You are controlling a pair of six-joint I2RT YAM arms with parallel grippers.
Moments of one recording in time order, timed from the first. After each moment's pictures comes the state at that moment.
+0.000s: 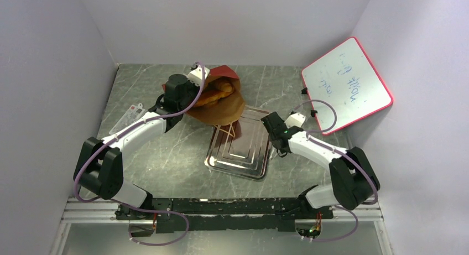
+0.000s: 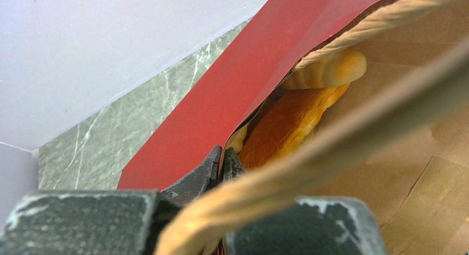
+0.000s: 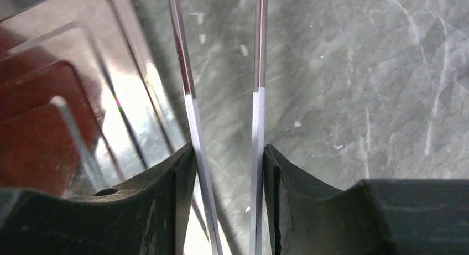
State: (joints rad) left arm -0.48 1.48 1.02 0.20 -0.18 0.29; right arm 0.51 1.40 0.71 -0.46 0.63 1.01
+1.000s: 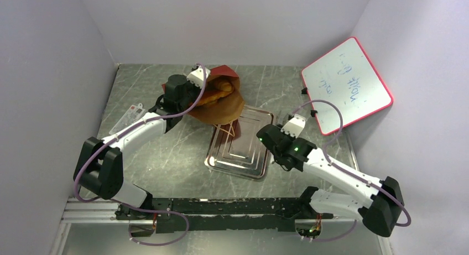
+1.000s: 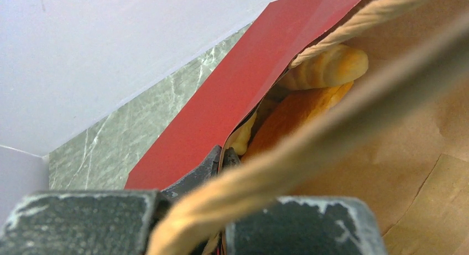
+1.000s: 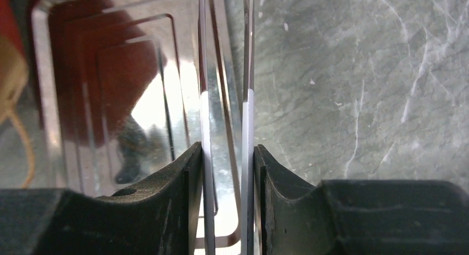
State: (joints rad) left arm -0.48 1.48 1.01 0.23 -0.18 0.33; right arm 0.84 1.06 0.75 -0.75 0.76 1.08
